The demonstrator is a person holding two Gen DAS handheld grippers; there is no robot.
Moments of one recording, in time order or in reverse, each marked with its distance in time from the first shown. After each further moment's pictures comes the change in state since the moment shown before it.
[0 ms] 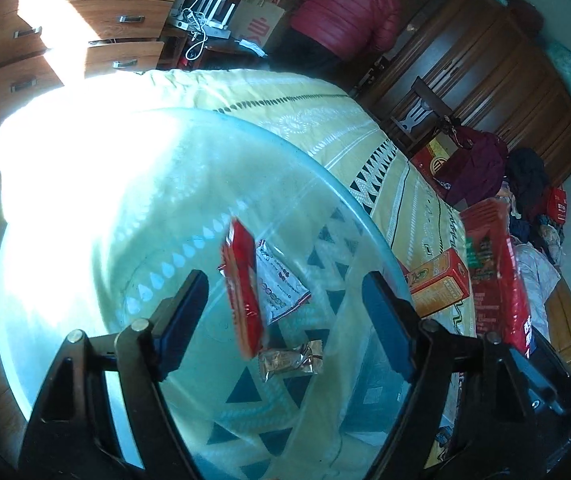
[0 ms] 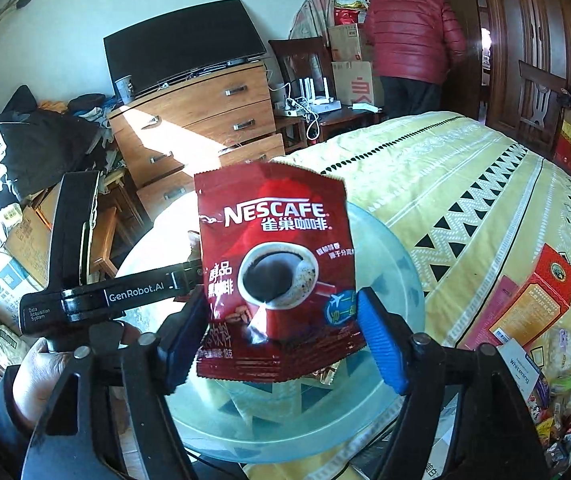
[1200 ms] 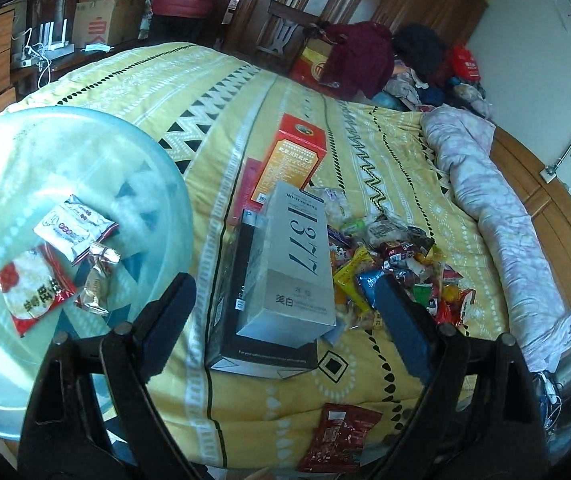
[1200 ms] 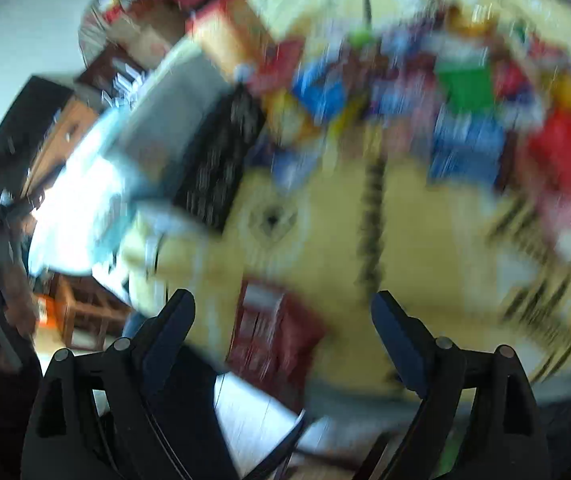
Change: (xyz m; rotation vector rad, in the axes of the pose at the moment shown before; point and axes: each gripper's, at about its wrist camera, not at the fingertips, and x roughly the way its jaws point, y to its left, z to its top) left arm 0.002 -0.165 -0.107 0.426 0.165 -0.222; right arm -0.131 -0.146 -0.320 0.765 0.246 -0.145
